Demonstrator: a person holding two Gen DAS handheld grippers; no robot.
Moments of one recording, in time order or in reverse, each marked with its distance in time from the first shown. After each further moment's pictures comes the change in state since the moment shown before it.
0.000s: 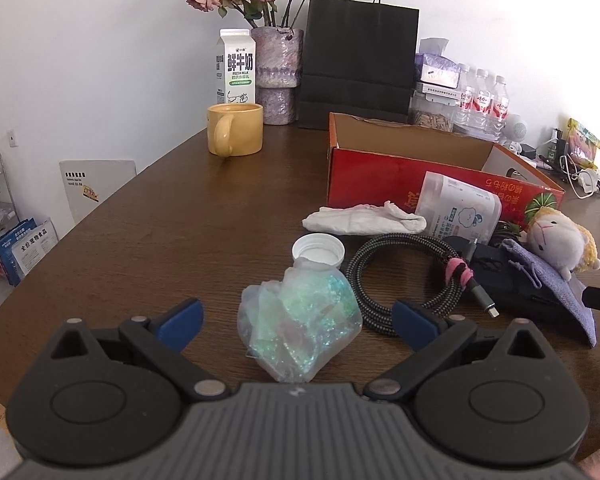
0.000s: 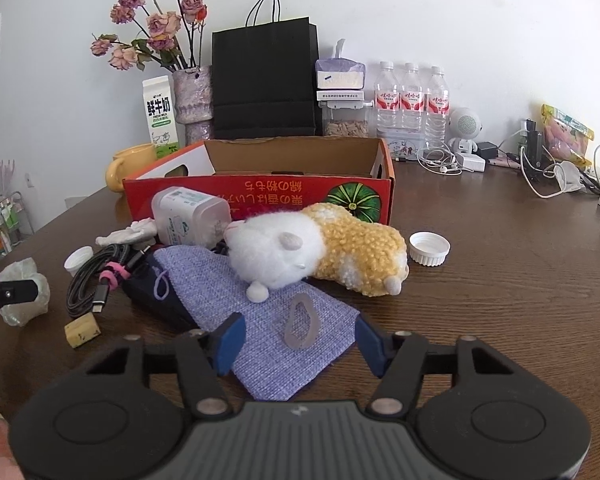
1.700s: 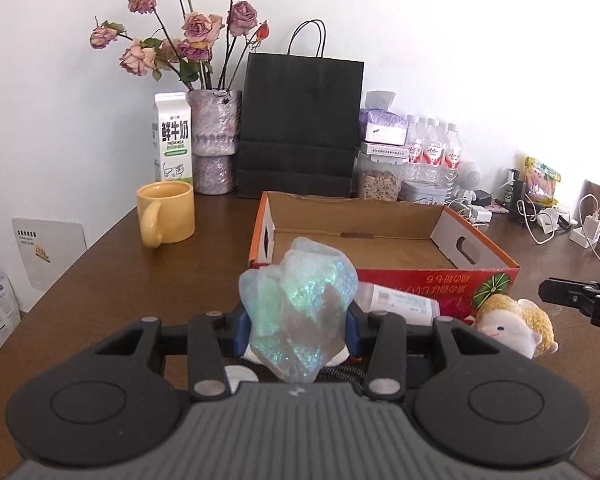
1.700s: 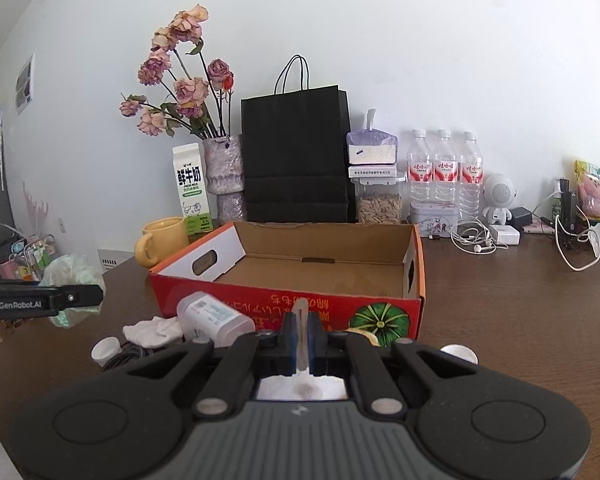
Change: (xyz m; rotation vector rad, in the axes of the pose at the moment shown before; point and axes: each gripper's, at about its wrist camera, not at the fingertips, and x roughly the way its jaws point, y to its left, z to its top) left arm 0.019 -0.048 0.076 0.053 -0.136 -0.136; right arm 0.003 -0.006 0.068 -0.020 -0.177 0.115
